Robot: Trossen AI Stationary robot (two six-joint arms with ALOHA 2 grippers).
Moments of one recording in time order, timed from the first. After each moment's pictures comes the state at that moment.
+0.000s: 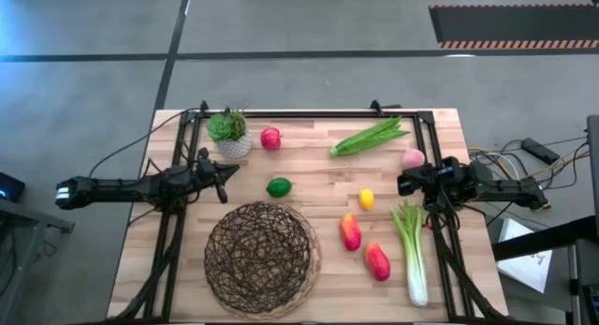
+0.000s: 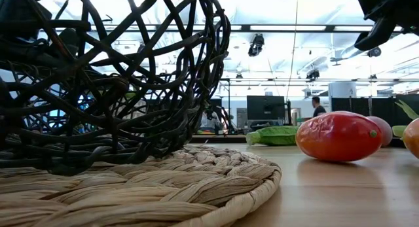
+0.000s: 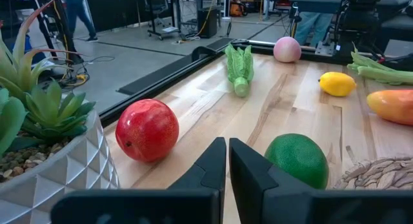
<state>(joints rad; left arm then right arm) 0.09 0.31 0.00 0.07 -0.41 -0.07 0.00 0.04 0.01 0.55 -0.04 -1.62</state>
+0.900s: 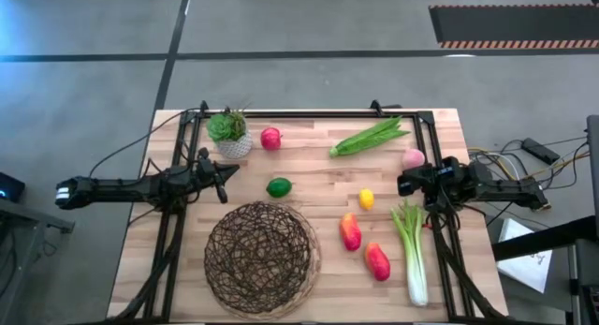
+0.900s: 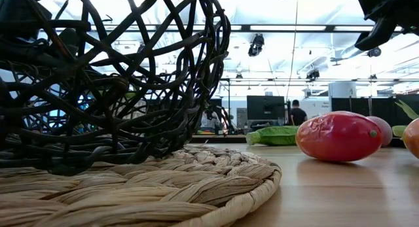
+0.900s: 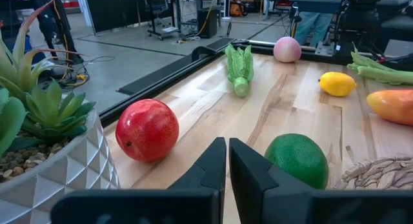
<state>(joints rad) 0.09 0.31 0.00 0.07 -0.41 -0.07 0.00 0.04 0.01 0.54 -0.05 -1.56</state>
